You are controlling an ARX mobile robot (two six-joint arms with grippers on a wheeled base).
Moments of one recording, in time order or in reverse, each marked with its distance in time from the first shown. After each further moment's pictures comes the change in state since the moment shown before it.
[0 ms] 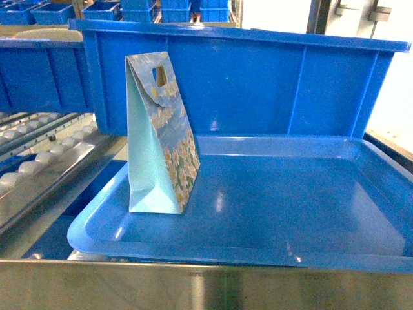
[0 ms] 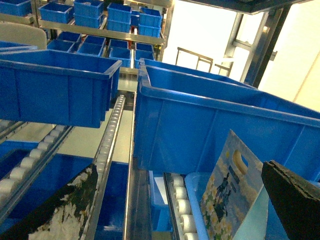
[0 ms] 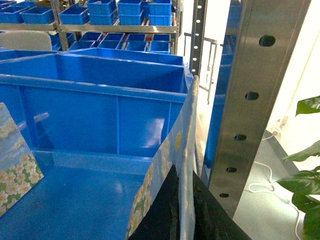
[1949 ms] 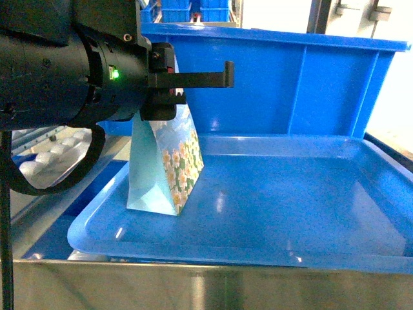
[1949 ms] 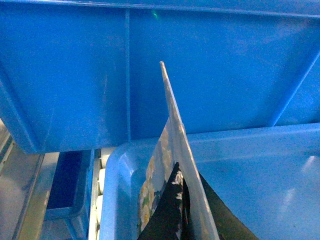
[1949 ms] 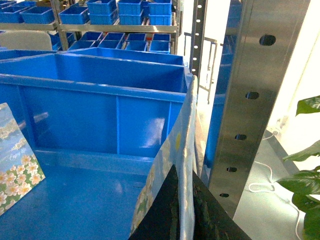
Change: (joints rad) left arm -0.324 0.925 0.432 0.146 -0.177 0.004; right arm 0.000 0.000 0.000 0.000 0.000 0.000
